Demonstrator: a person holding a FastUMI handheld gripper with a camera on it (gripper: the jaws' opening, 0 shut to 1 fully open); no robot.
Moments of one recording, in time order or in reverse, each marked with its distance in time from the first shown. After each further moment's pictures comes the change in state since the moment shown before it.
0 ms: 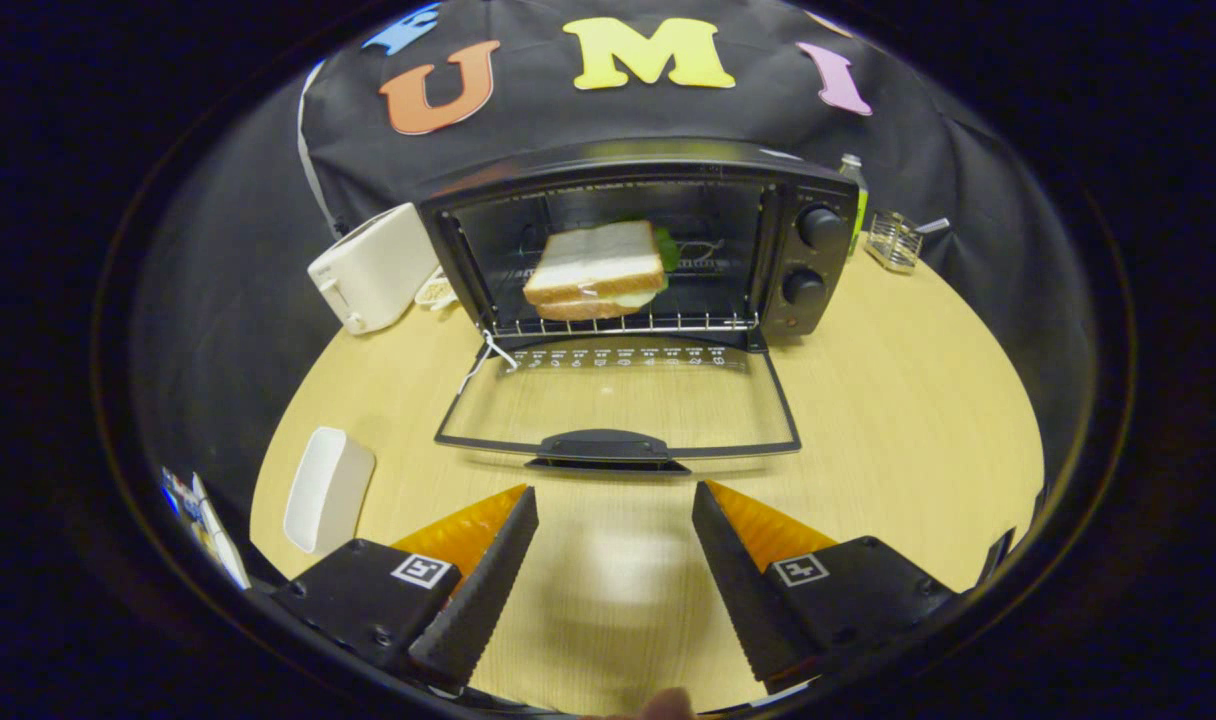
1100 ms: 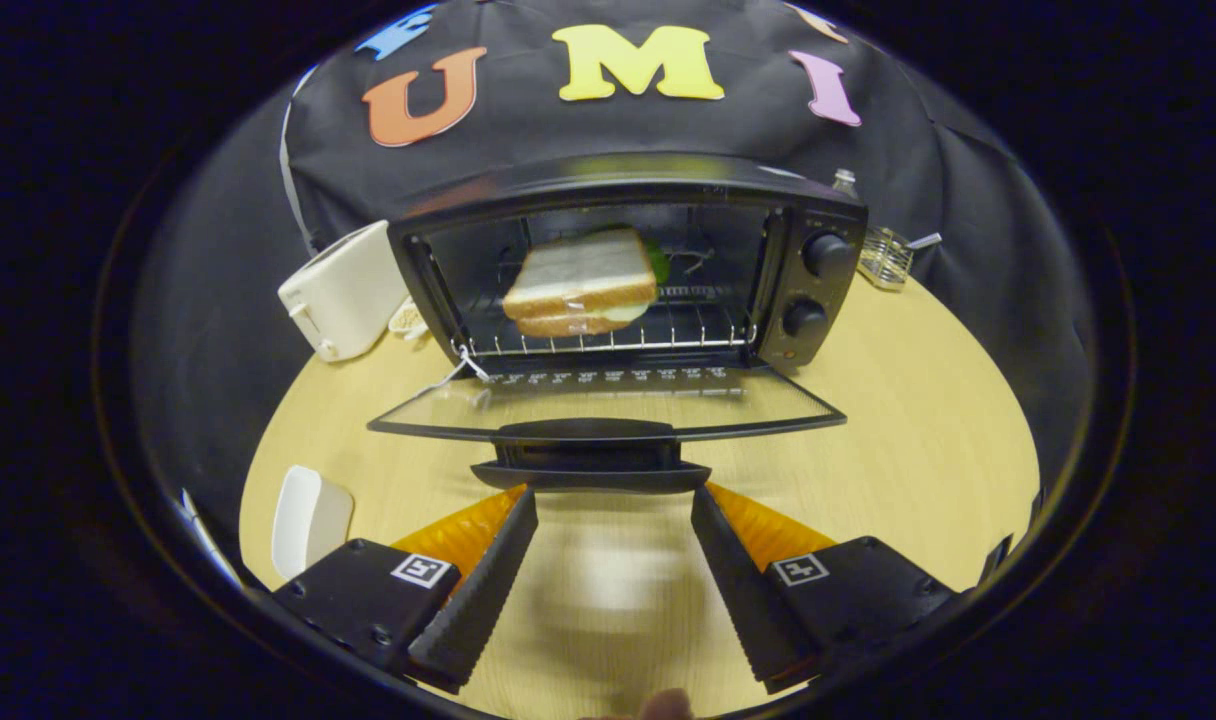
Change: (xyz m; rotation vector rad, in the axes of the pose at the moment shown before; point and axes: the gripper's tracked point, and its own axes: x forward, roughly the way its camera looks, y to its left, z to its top) arm -0.002 0.006 0.052 -0.005 -0.118 -0.048
